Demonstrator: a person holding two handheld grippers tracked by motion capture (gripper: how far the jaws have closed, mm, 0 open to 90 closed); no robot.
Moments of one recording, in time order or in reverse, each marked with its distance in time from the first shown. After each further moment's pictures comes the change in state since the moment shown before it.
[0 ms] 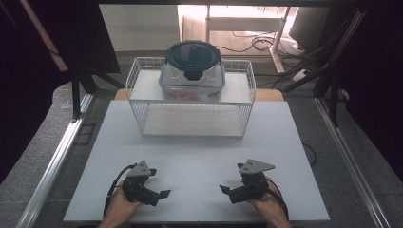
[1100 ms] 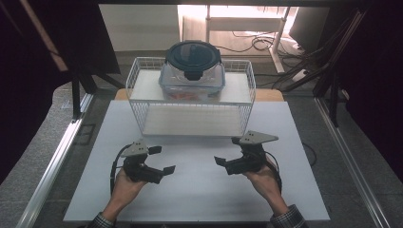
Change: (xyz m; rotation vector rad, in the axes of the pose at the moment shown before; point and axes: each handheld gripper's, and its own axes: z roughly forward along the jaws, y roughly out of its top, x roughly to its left) left arm 0.010 0.055 -0.019 -0.231 -0.023 0.029; right arm -0.027 0.073 -0.004 -0.155 0.057 0.025
